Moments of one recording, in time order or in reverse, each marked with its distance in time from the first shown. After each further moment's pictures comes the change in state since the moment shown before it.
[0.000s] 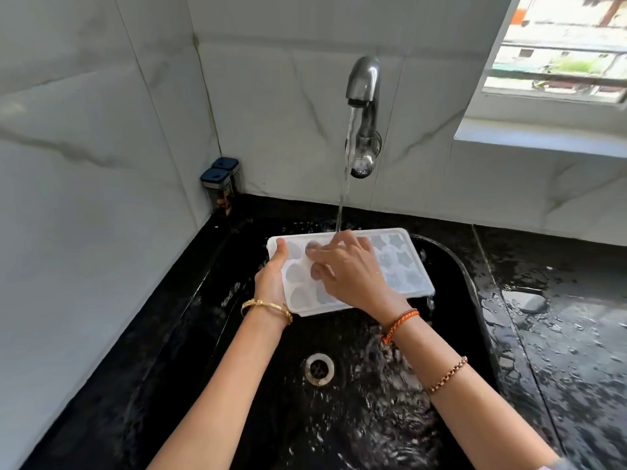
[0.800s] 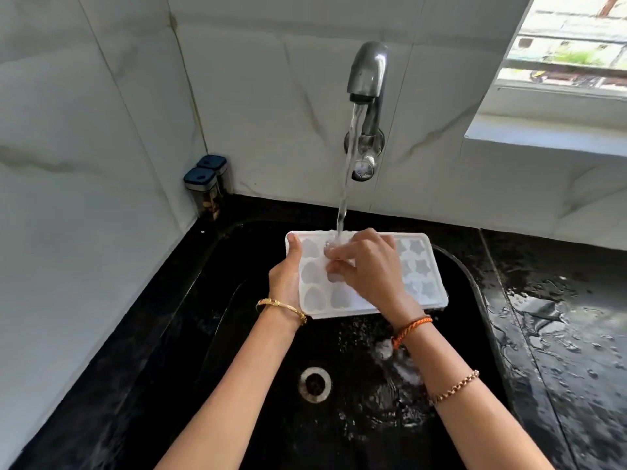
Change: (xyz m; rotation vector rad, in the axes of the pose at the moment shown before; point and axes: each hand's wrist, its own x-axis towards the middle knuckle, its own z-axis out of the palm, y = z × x) left_hand 0.035 -0.004 0.032 0.076 0.065 0.053; right_hand 0.015 0.037 0.006 0.118 0.148 0.227
